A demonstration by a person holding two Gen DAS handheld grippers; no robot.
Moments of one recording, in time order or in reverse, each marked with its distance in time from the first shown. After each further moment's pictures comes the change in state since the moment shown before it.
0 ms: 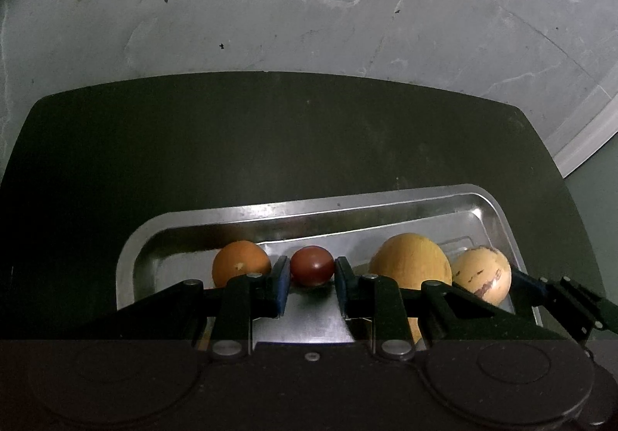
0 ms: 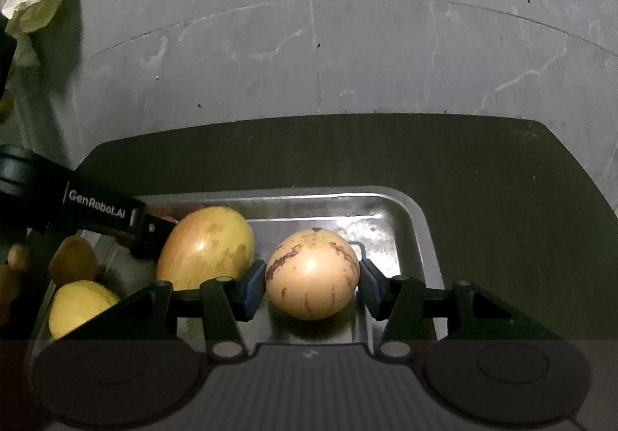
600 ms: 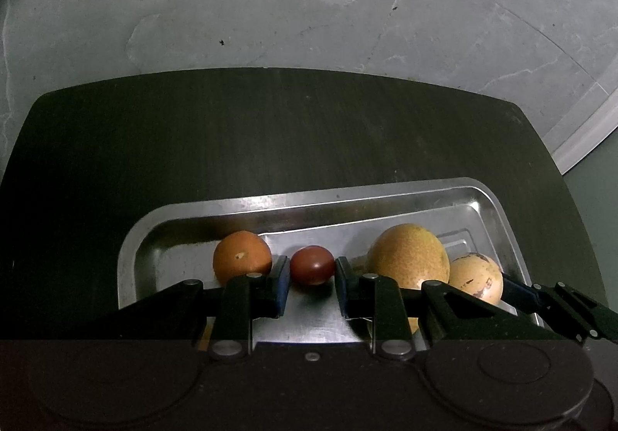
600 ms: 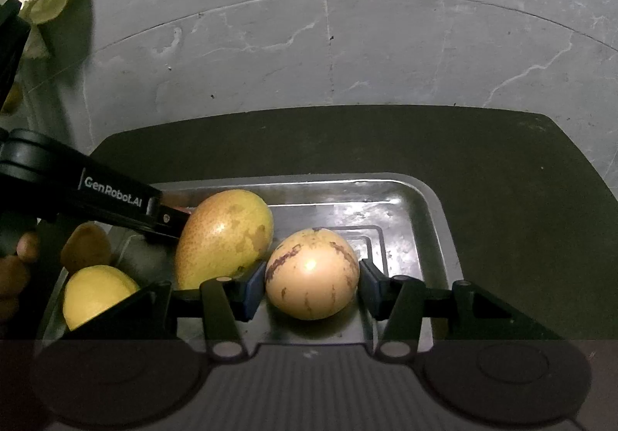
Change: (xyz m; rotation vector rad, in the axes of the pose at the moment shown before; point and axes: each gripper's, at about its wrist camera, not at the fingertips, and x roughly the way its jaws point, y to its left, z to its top) left arm 0.000 0.000 0.000 -0.006 -0.002 0.003; right arm -0.004 0.006 -0.002 -0.010 0.012 0.016
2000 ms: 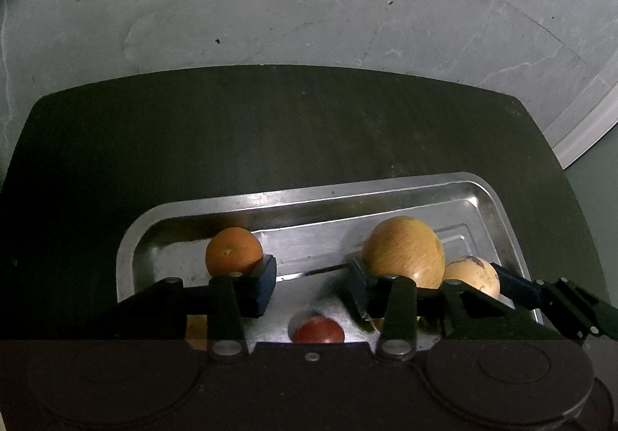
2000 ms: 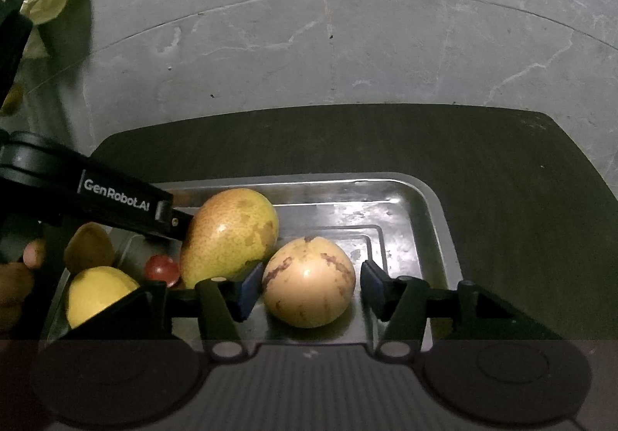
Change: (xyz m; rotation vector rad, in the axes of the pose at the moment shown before) left arm 0.001 -0.003 0.005 0.015 0.010 0.010; right arm 0.000 -0.001 0.002 0.000 0.008 0.005
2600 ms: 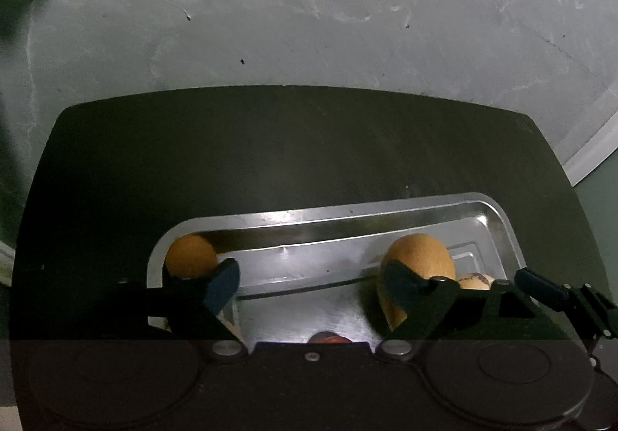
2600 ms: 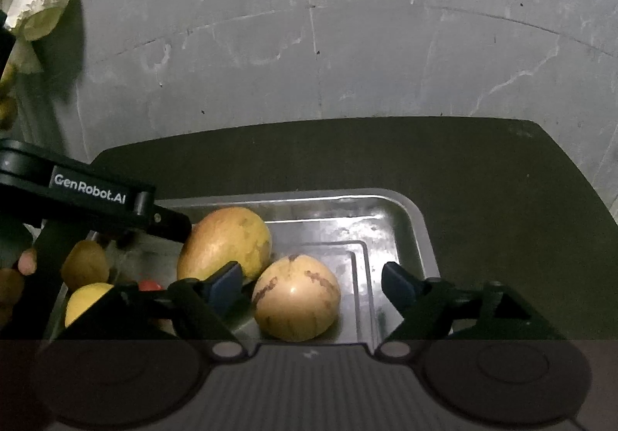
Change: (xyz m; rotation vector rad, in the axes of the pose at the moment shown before) left arm -0.013 0.003 0.002 -0.029 -0.043 0.048; right arm -0.010 -0.001 0.007 0.021 -0.030 -0.018
